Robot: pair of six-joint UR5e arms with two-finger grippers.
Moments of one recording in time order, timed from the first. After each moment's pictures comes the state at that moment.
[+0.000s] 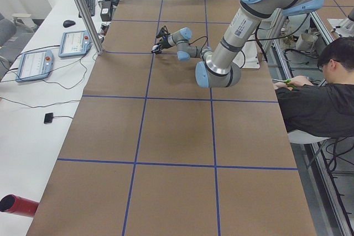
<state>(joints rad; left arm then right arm) -0.41 -2.44 -1.05 -2.51 -1.10 -1.01 1.57 -1.61 1.75 -1.57 2.52 0.05</state>
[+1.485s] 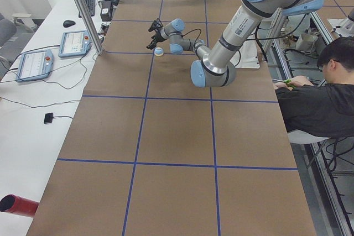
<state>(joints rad) -0.53 -2.44 -1.15 -2.39 -1.33 -1.00 1.54 -1.52 1.74 -1.57 2.51 0.10</state>
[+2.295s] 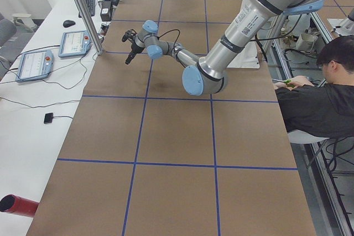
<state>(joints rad) -0.81 -2.33 -1.21 -2.17 -1.66 -0.78 1.17 -1.09 1.69 -1.57 2.34 0.69</state>
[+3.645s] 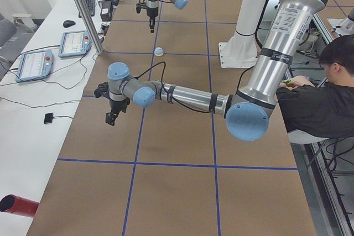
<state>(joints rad) -1.29 -1.90 -1.40 -1.89 -2.12 -0.08 0.72 -0.61 1.33 -1.52 1.99 1.04</state>
